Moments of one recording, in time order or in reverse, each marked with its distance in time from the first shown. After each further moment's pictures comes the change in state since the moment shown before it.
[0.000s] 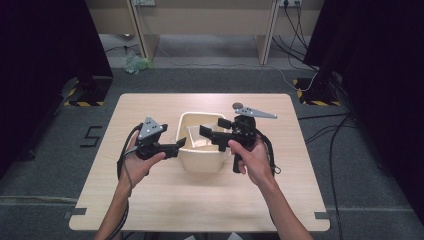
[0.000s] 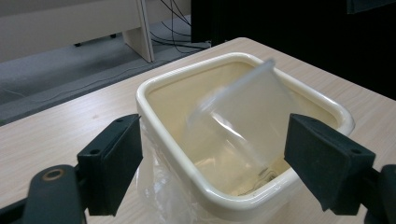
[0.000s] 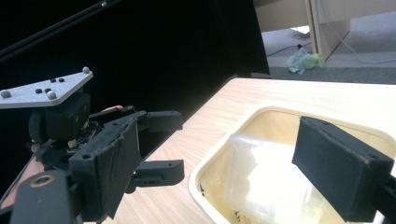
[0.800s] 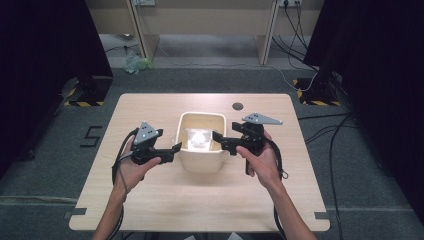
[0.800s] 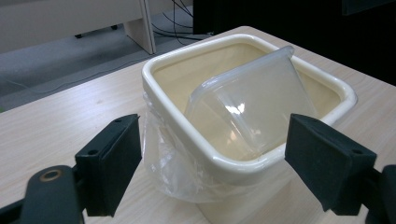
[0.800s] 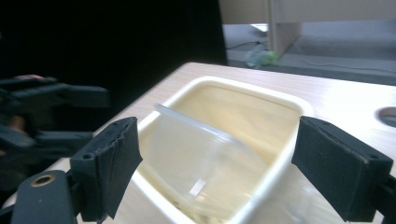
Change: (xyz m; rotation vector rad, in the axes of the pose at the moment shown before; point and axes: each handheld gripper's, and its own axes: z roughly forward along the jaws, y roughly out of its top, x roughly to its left) left arm 0.003 -0.015 -0.011 0.029 0.006 -0.005; right arm -0.029 -0.019 -0.011 0.045 -0.165 -0.115
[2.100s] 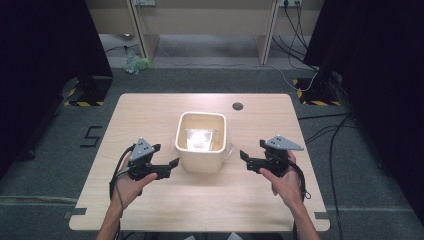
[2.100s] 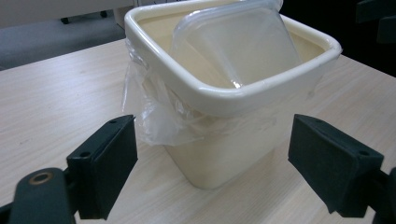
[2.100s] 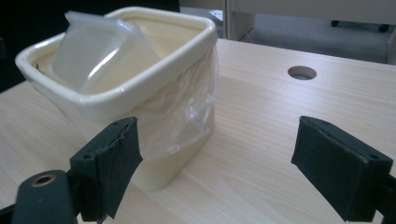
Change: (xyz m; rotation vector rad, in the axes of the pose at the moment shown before) left arm -0.007 -0.044 -0.008 0.015 -0.041 -0.048; right arm -0.046 -0.067 -0.042 0.040 -0.180 -0.103
